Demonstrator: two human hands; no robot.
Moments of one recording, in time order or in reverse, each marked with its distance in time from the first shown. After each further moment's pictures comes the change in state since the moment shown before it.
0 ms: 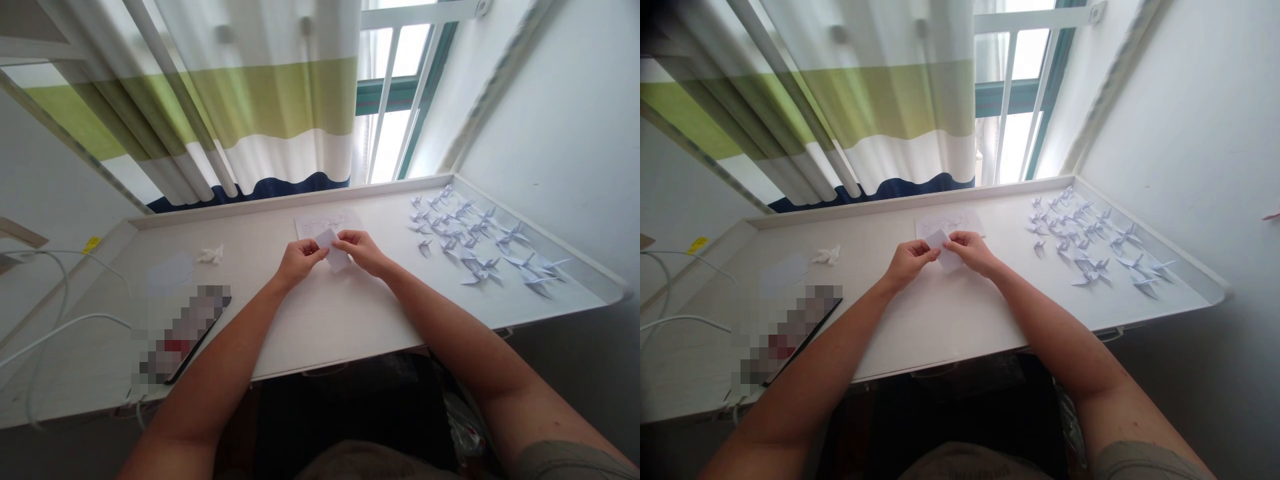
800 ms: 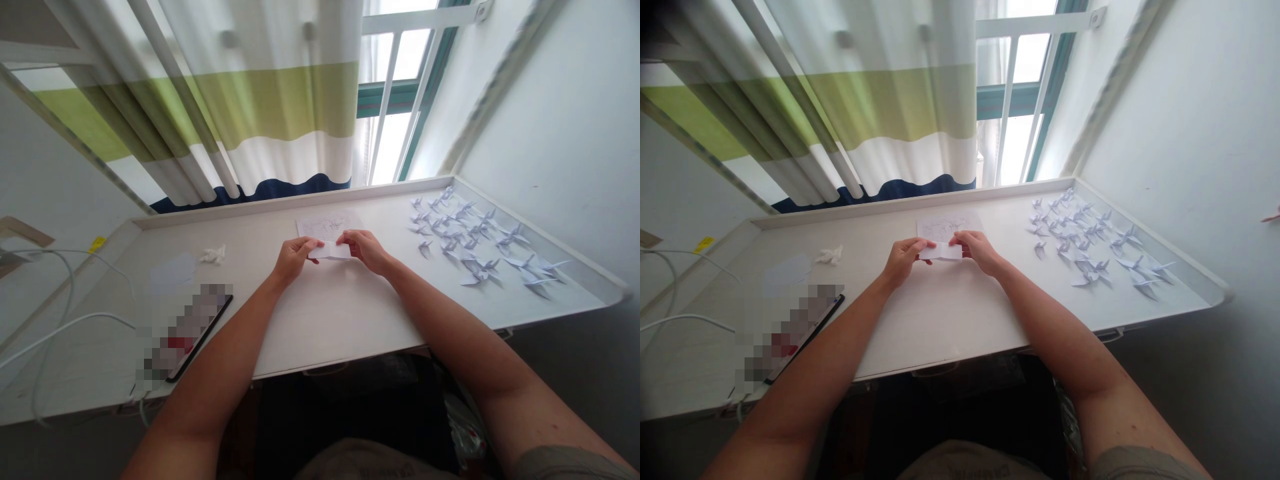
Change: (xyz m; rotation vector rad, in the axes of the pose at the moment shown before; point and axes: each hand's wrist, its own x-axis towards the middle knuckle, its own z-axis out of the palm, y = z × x) left_hand 0.001 0.008 -0.011 -0.110 0.015 0.024; right_hand 0.006 0.000 -0.008 0.099 0.081 0.133
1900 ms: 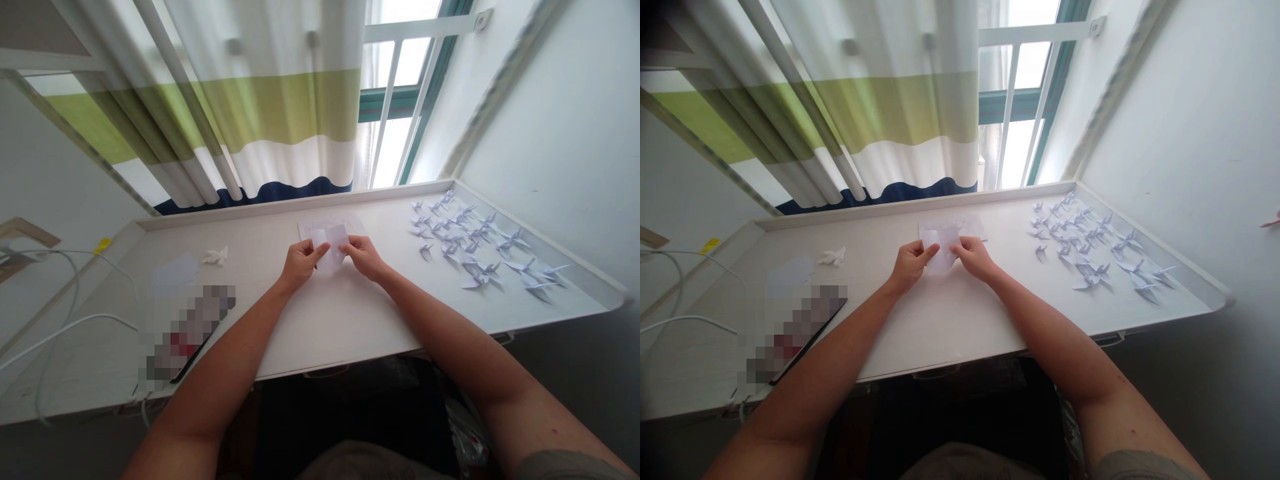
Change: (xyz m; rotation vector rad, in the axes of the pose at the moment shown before) left_hand -0.001 -0.009 0.016 0.005 0.097 0.023; right_hand -0.004 0.007 0.014 -0.203 -0.008 -0.228
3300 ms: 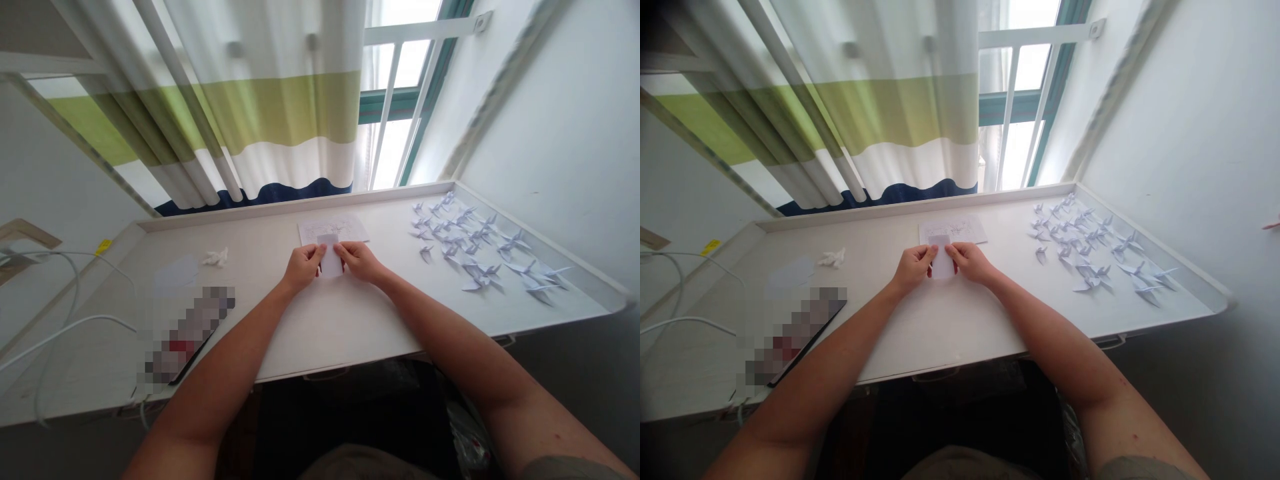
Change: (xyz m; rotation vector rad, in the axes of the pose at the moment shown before) left_hand -0.002 -0.001 -0.002 0.167 -0.094 0.006; right_hand 0.000 0.011 -0.003 -0.237 -0.135 -0.100
